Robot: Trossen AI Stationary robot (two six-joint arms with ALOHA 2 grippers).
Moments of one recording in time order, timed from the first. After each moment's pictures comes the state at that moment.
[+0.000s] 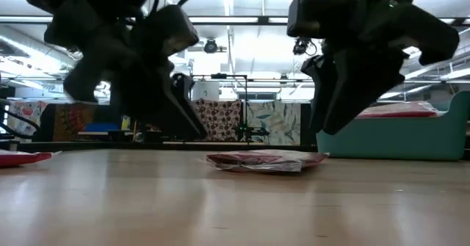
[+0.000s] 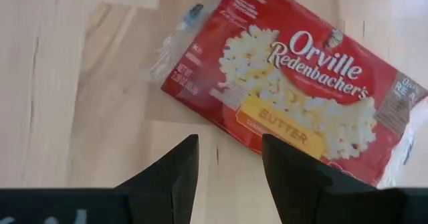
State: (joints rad) left arm -0.34 1.73 0.73 0.30 -0.23 -0.07; right arm 0.40 1.77 1.08 -0.46 0.22 0.26
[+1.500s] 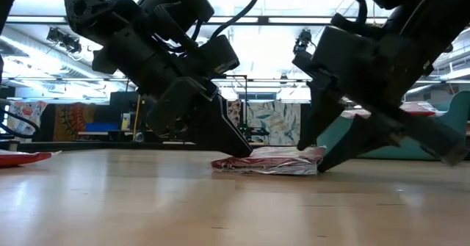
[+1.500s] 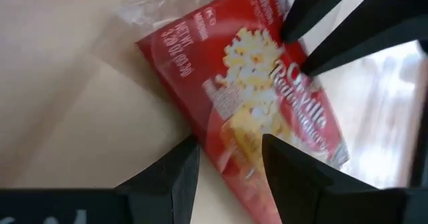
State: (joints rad) left arm -0.26 1.94 0.85 0.40 -0.22 -0.04; right arm 0.47 1.89 0.97 -0.22 0.60 -0.29
